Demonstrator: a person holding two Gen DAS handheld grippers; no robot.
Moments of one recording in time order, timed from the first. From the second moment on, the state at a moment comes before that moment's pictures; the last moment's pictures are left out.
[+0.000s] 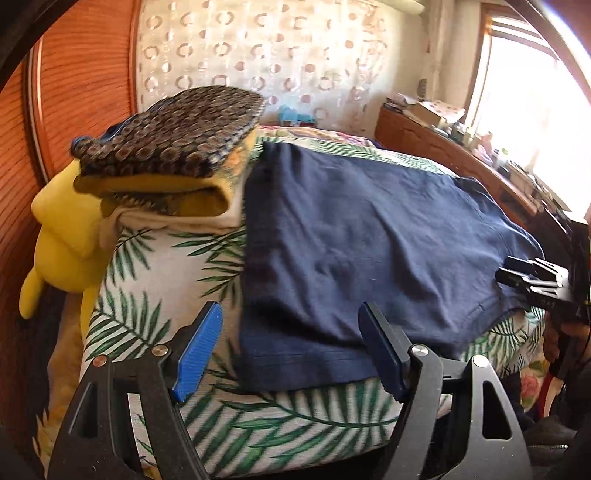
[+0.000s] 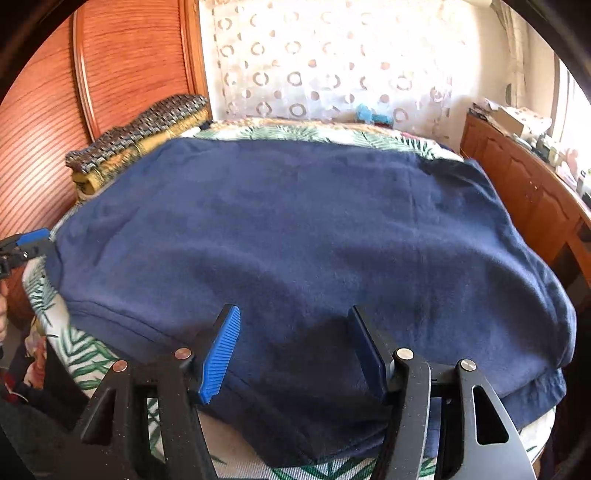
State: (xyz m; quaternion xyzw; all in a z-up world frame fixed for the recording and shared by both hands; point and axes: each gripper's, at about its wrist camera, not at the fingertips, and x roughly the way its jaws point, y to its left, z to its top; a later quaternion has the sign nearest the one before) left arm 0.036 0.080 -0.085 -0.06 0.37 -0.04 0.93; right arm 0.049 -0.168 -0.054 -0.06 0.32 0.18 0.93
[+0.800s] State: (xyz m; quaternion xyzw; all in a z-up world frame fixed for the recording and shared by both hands) left arm 0.053 0.081 -0.094 -0.13 0.37 -0.09 0.91; right arm 0.031 -0.169 -0.069 -0.08 0.28 0.17 0.94
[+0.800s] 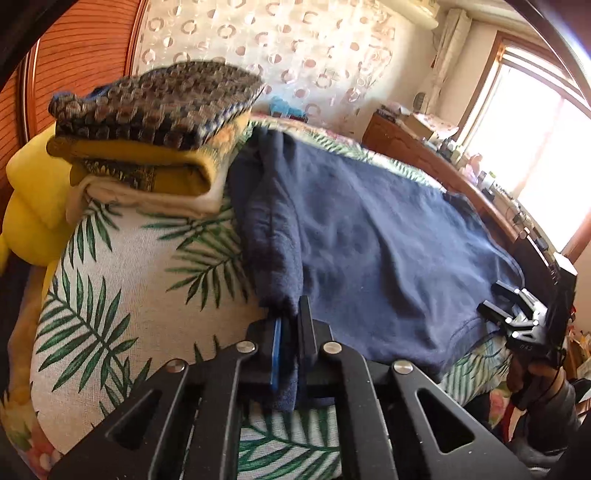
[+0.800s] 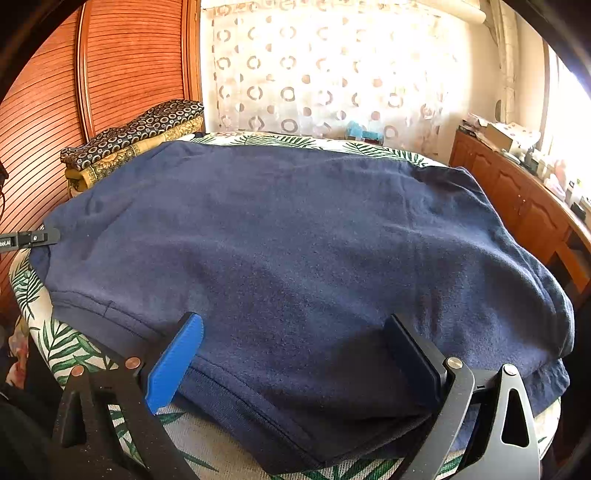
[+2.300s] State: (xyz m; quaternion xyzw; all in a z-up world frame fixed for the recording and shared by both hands) left arm 0.142 -0.232 0.033 0.05 0.35 -0.40 0.84; right arm -0.041 -0.343 -0.016 0.02 0.23 0.08 0.97
